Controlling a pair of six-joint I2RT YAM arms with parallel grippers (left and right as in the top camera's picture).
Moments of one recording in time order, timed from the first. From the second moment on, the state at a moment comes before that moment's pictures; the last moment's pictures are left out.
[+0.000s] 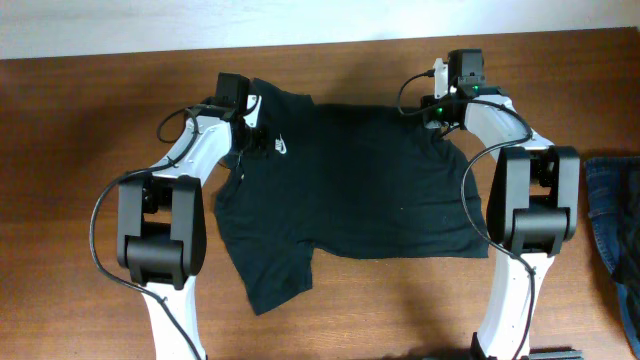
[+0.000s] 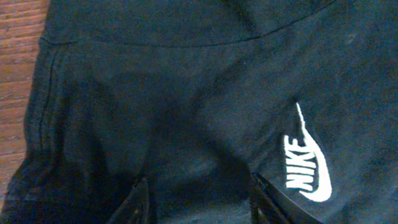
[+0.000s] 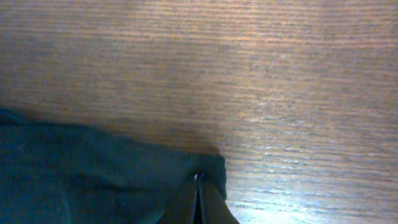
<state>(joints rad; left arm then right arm) -0.18 2.23 1.64 -0.62 0.08 -0.06 -0.03 2.27 1.68 -0.46 -0.06 -0.07</state>
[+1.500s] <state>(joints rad) -0.17 2.23 1.63 -0.62 0.03 -0.05 -0.04 2.35 1.84 -0.76 -0.19 0.02</state>
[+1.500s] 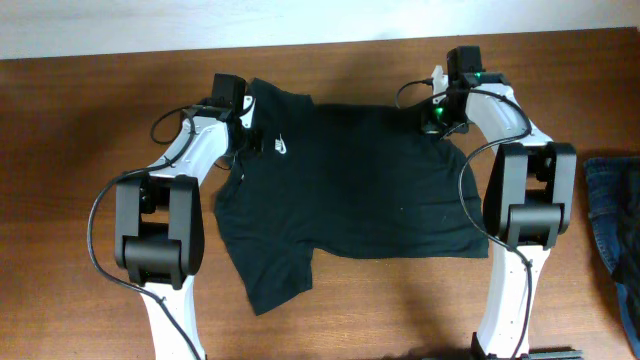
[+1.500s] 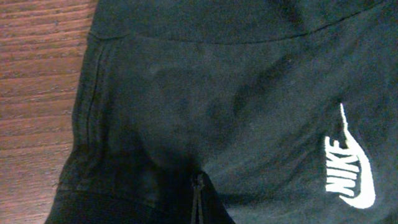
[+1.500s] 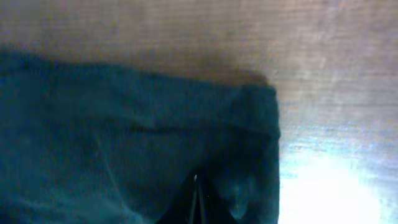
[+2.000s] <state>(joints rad) -0.17 2.23 1.63 -0.62 0.03 -0.05 -0.04 2.39 1.87 -0.58 -0.12 0.03</state>
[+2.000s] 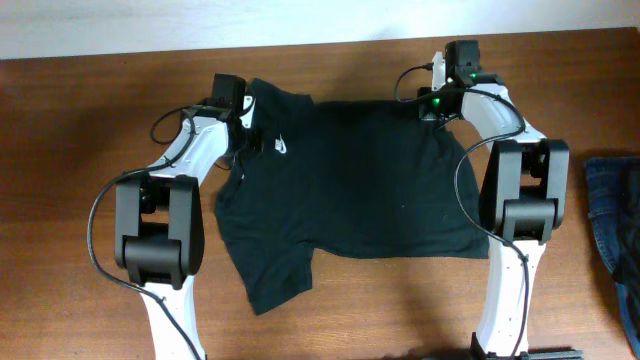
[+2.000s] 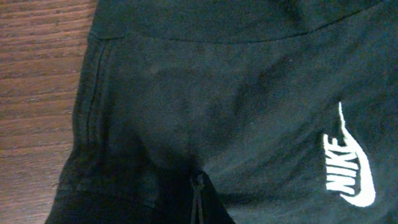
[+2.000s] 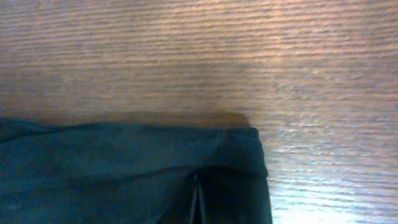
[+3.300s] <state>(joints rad) -0.17 1.95 1.90 -1.23 -0.01 -0.16 -0.19 2.39 2.54 -1.69 -0.09 0.09</state>
